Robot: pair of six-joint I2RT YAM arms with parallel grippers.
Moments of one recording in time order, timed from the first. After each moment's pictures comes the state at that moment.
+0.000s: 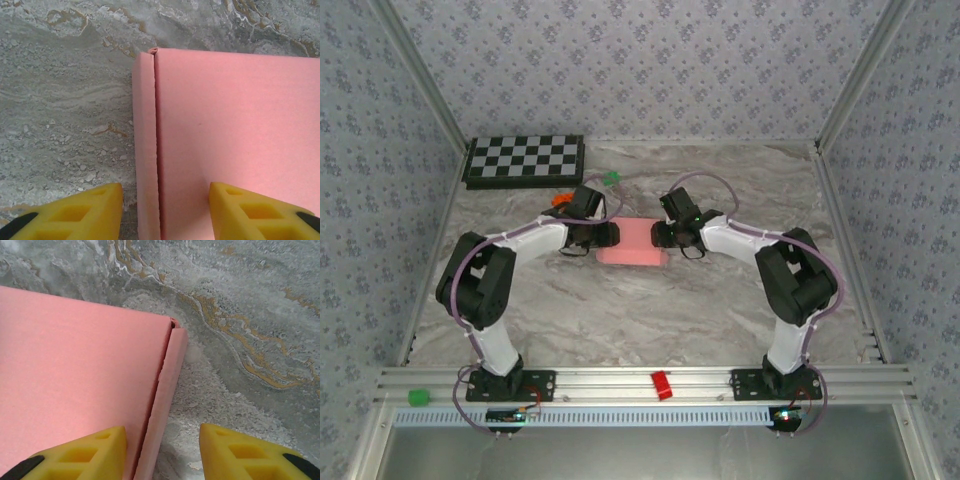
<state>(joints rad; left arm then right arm) -0.50 1.76 1.10 -0.34 0.10 -0.49 0.58 1.82 1.16 -0.31 0.00 0.44</state>
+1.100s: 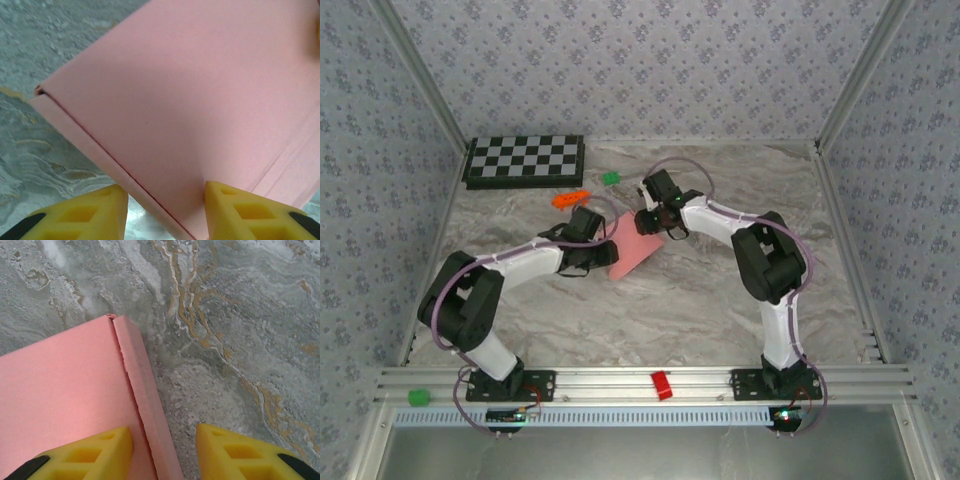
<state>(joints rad) -0.59 1.61 0.89 -0.29 0.08 -0.70 0.59 2.06 1.50 -0.44 -0.06 0.20</state>
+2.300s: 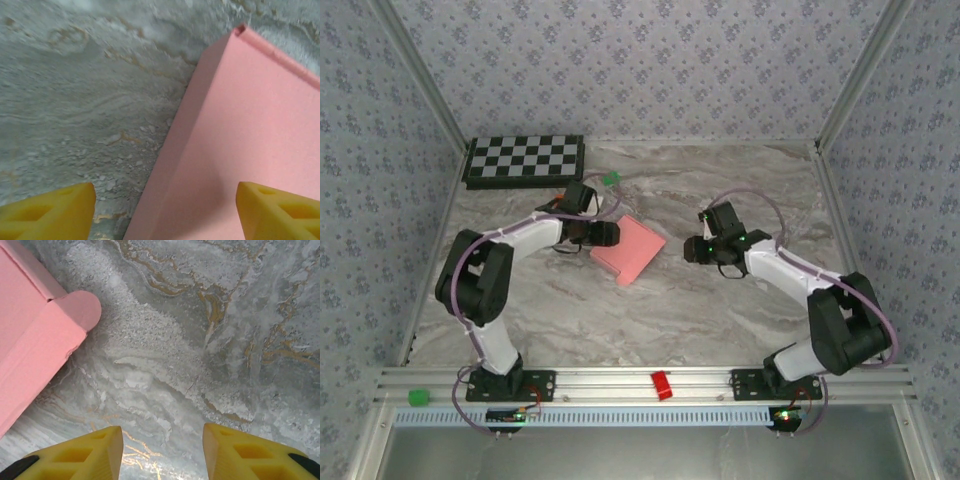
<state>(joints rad) -0.44 1.79 1.13 -0.37 0.21 -0.30 0.45 1.43 0.84 -0.37 -0.08 0.40</state>
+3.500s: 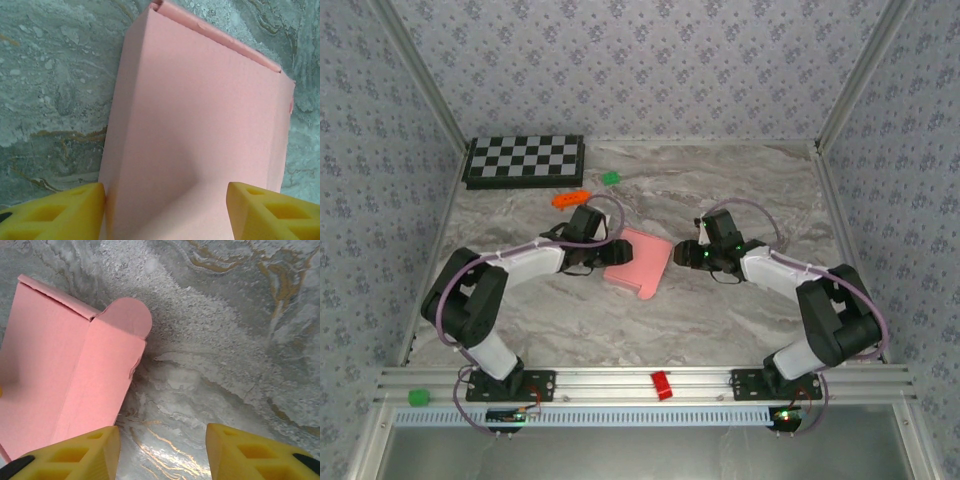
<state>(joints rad) -0.58 1.63 0.88 -0.16 0.28 -0.61 0.45 1.50 0.75 -0.15 -0.25 0.53</state>
